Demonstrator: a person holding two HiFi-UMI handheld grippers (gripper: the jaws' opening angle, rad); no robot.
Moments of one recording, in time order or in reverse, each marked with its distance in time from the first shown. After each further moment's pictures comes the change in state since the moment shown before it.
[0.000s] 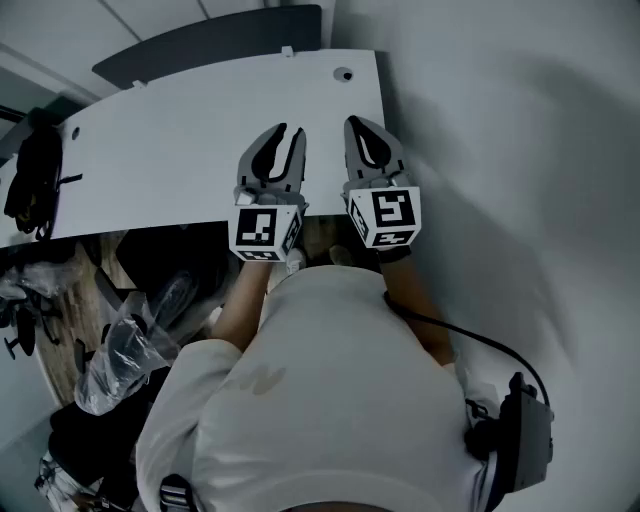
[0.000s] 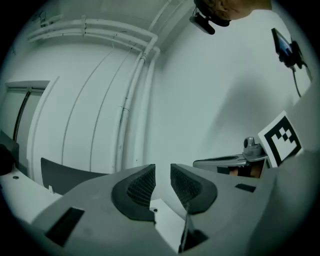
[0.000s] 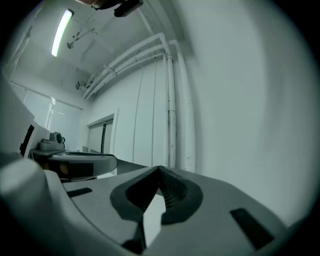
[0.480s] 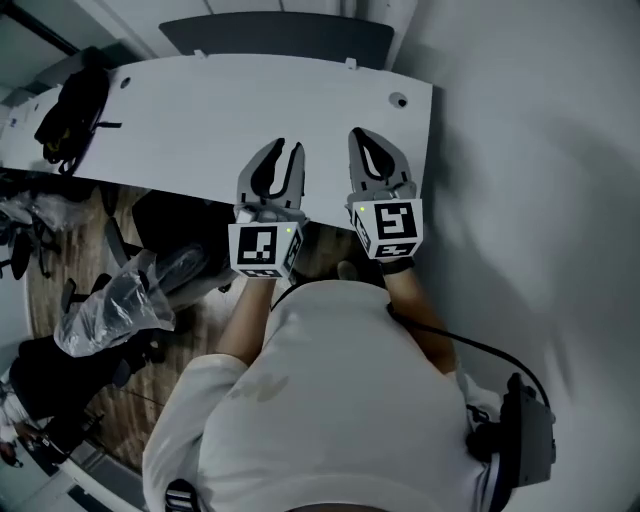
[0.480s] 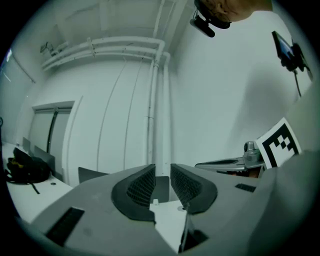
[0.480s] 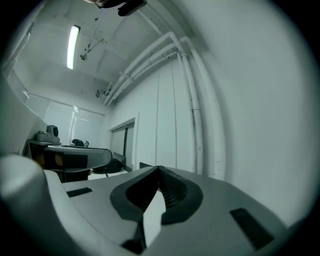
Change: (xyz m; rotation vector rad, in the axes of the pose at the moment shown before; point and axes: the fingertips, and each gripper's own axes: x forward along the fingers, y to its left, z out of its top) left arm -0.058 0.047 0.030 0.015 -0.007 0.277; right arm 0.028 0.061 0.023 -0.032 -0.013 0.236
